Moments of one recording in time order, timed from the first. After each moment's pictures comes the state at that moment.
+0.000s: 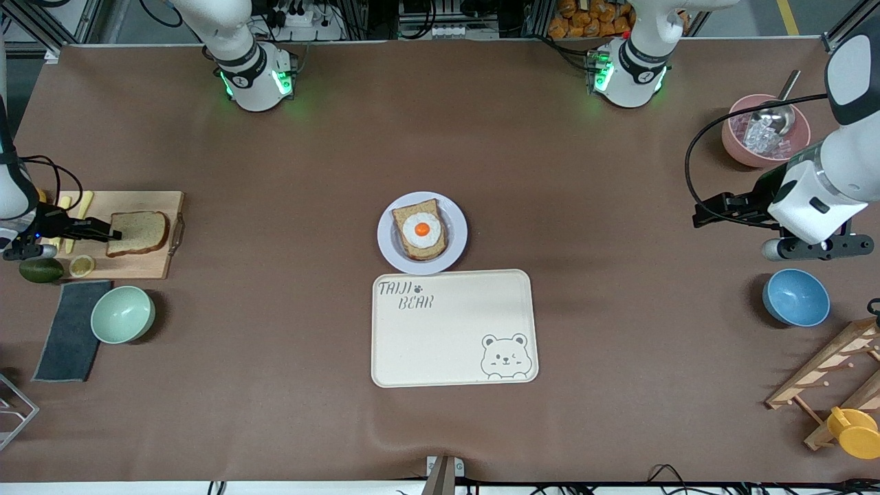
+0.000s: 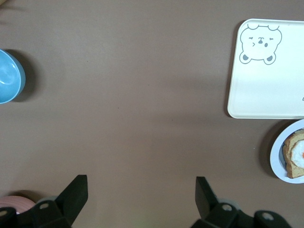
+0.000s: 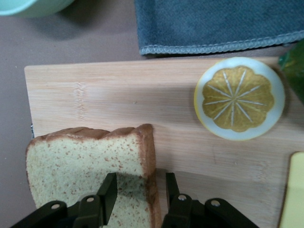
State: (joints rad) left arm -0.10 0.16 0.00 -1.53 -0.09 1.60 -0.15; right arm -0.59 0.53 -0.09 -1.92 0.29 2.16 -0.88
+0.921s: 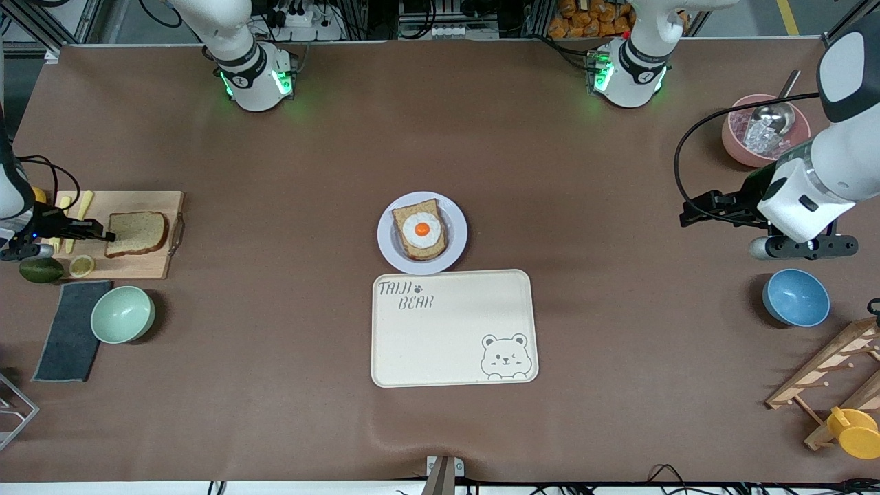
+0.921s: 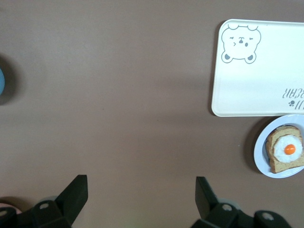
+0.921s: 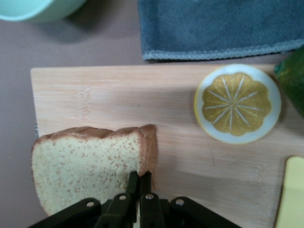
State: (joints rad) left arm -0.08 0.16 -0.03 -1.53 -0.14 1.61 -0.15; right arm -0.59 0.54 -0.09 -1.89 0.29 2.13 -0.89
